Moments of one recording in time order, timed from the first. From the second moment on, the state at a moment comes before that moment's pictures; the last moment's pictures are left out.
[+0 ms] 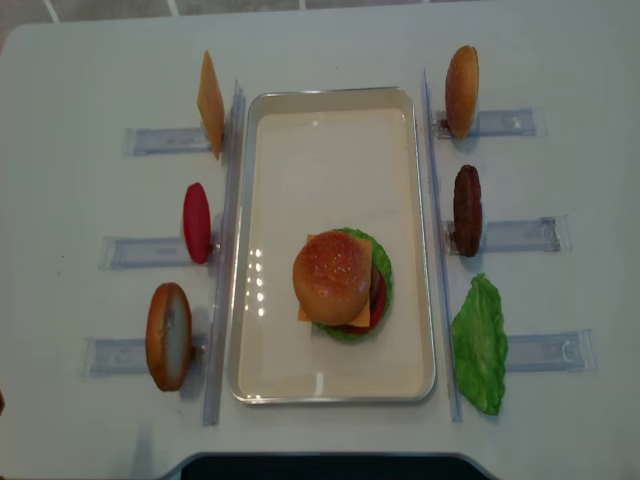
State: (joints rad) left arm -0.07 -0.02 -0.48 0.05 1.11 -0.12; right arm -0.10 -0.01 -0.50 0.05 1.14 -0.05
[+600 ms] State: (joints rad) left arm -0.07 -0.02 -0.48 0.05 1.11 -0.12; right arm -0.10 -0.01 -0.50 0.05 1.14 -0.05
